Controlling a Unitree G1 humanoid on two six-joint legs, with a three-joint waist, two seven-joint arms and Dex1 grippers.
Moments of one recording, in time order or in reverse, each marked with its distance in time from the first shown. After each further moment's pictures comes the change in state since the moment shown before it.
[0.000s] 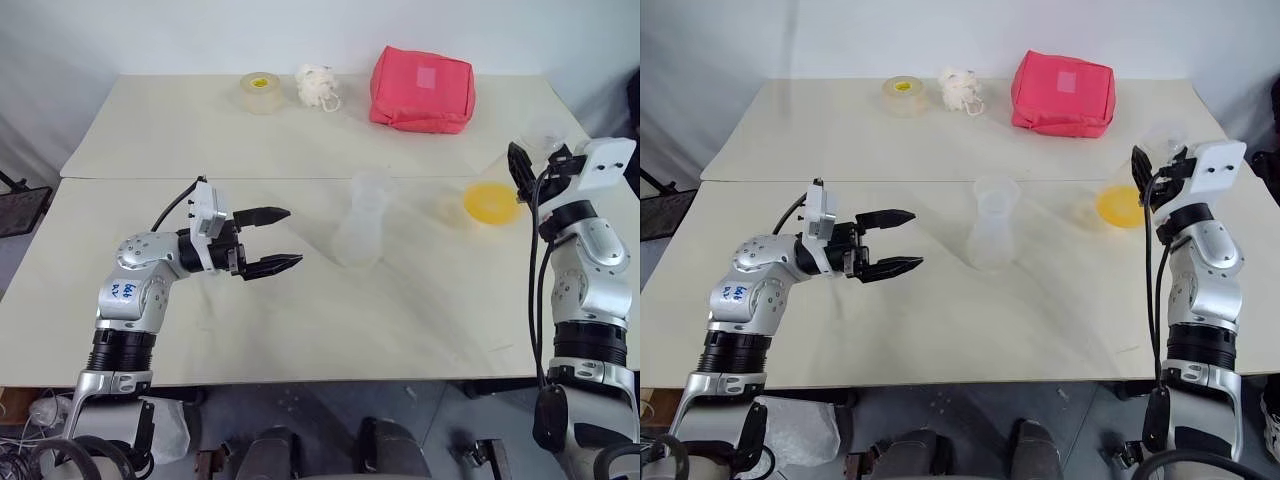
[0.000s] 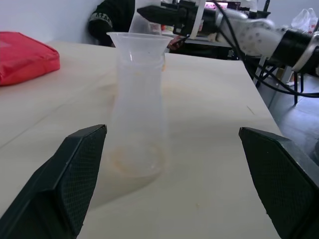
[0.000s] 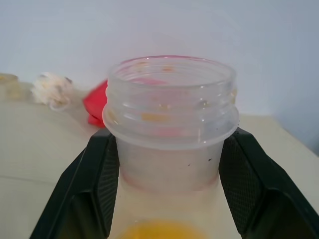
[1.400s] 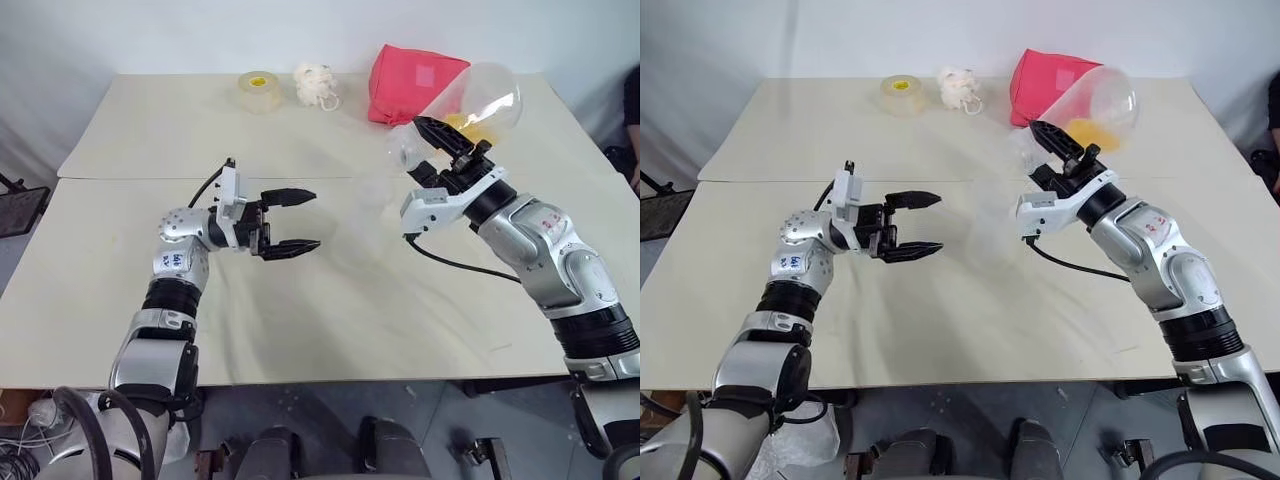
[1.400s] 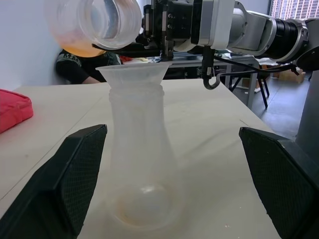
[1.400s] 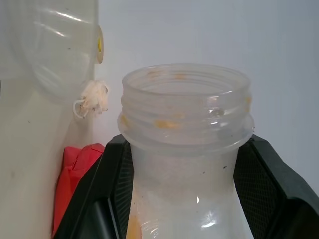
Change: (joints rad) left arm -0.291 -0.146 -0.002 0.570 0.066 -0.384 -0.263; right arm -0.104 -0.211 0.514 -0.135 -1.044 -0.436 -0.255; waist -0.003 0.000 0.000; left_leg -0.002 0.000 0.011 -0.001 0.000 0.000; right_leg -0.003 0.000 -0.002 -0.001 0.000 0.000
